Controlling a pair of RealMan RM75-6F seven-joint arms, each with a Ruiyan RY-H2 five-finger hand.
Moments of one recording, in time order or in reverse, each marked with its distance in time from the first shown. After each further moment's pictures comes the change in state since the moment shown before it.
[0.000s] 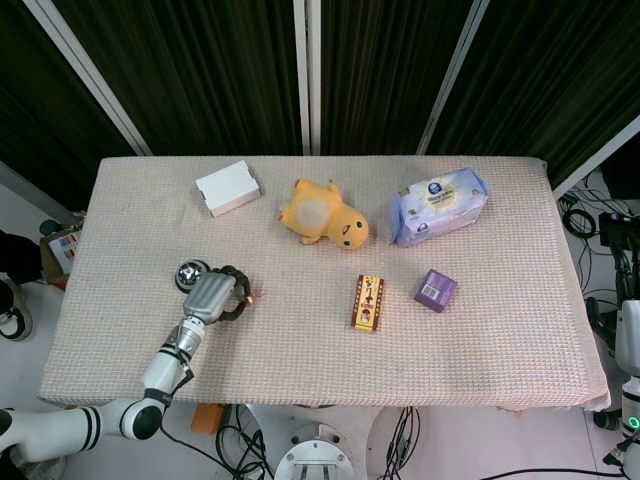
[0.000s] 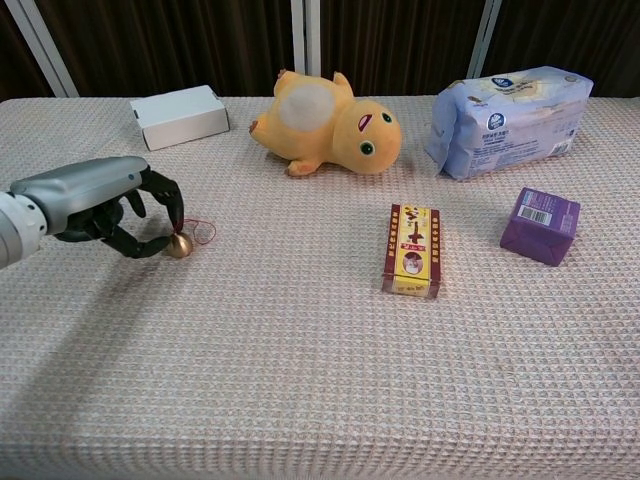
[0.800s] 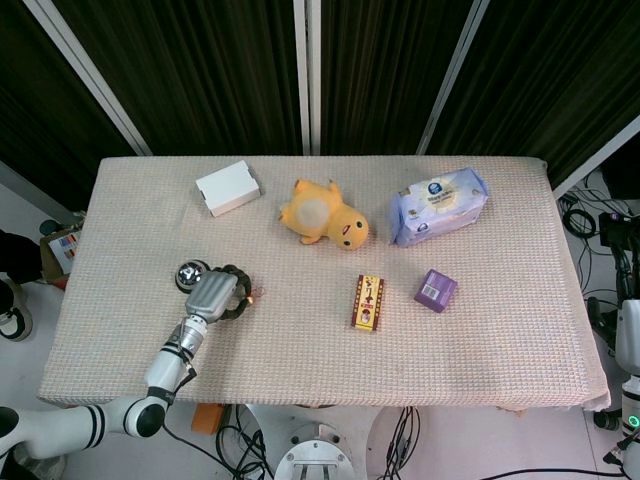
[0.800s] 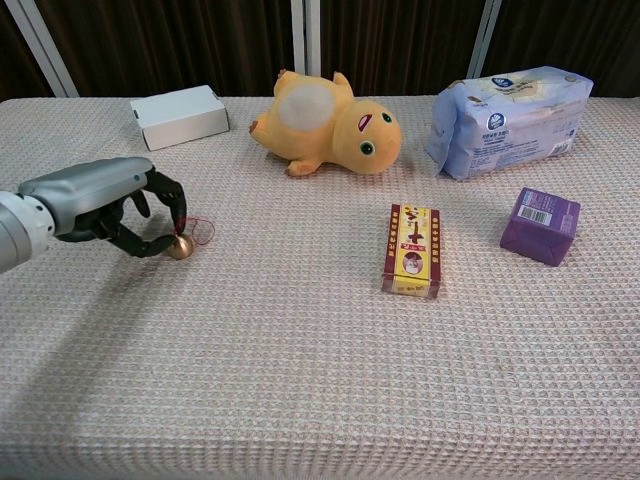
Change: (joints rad) left arm -0.010 -0.022 0.001 0.037 0.011 -0.002 -0.016; right arm -0.004 -0.007 0.008 0.013 0.009 -0.014 0.008
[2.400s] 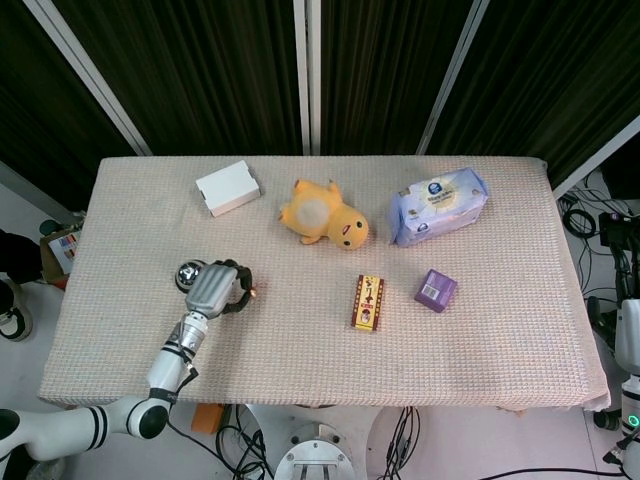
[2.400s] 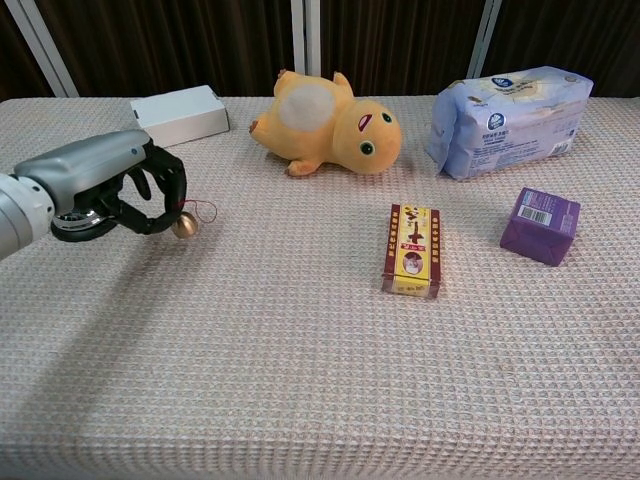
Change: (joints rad) left arm 0.014 -0.008 -0.030 -0.023 0.061 0.078 -0.044; right arm -0.002 -0.001 0.005 0.002 -0.003 -0.006 0.002
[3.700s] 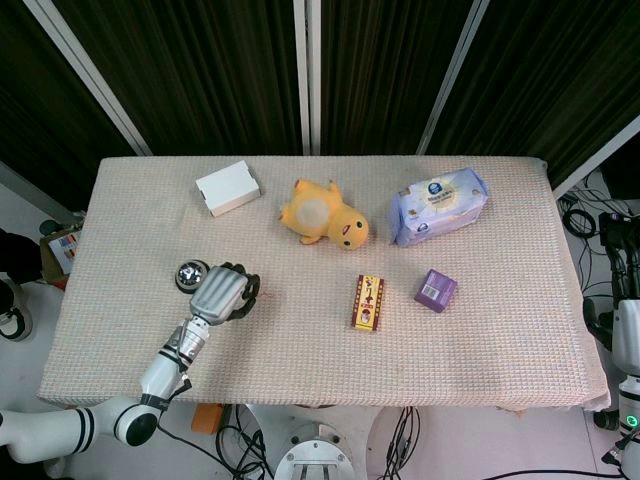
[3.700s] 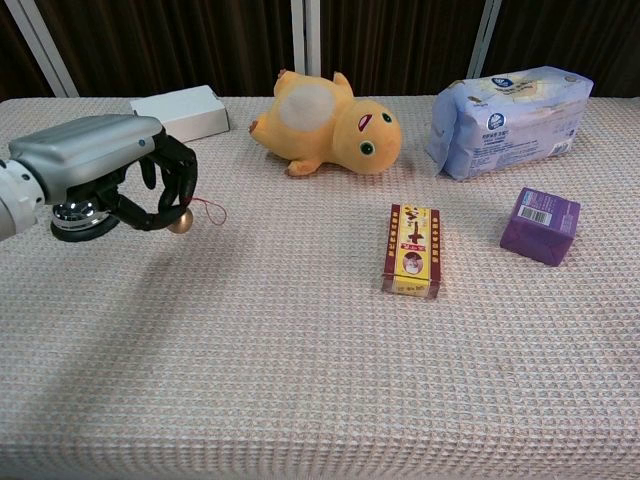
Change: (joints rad) left arm -0.012 0.064 0.043 -0.066 0.116 0.002 0.088; right arm -0.001 0.001 -0.007 -0.009 0.012 -0.028 0.032
